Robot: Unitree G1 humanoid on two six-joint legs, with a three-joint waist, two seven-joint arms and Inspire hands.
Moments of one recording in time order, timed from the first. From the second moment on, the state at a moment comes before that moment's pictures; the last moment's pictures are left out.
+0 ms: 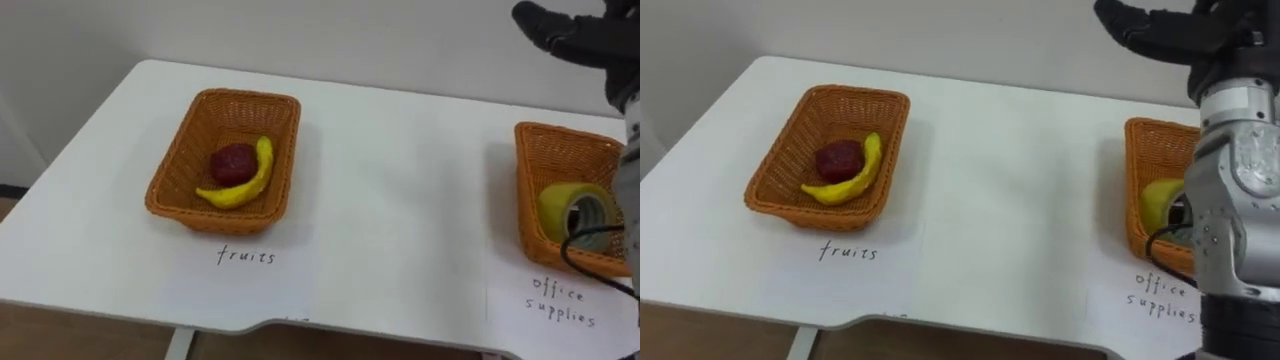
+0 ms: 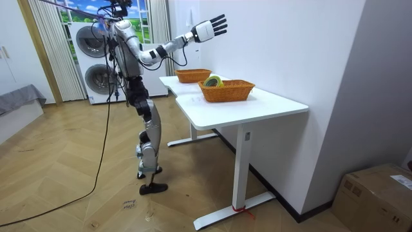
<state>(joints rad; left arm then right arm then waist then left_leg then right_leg) 0.26 0.22 0.09 0.95 -0.31 0.06 -0.10 -0.29 -0.43 -0.28 -0.05 0.45 0.10 -0.15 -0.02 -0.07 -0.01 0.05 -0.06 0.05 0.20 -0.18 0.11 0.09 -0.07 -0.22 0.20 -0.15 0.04</state>
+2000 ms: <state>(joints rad) 0.27 0.18 0.14 0.91 -0.31 0.03 0.05 0.32 -0.21 -0.67 0.88 1.15 -0.14 -0.76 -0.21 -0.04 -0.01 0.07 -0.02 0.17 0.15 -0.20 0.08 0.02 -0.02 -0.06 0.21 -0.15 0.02</state>
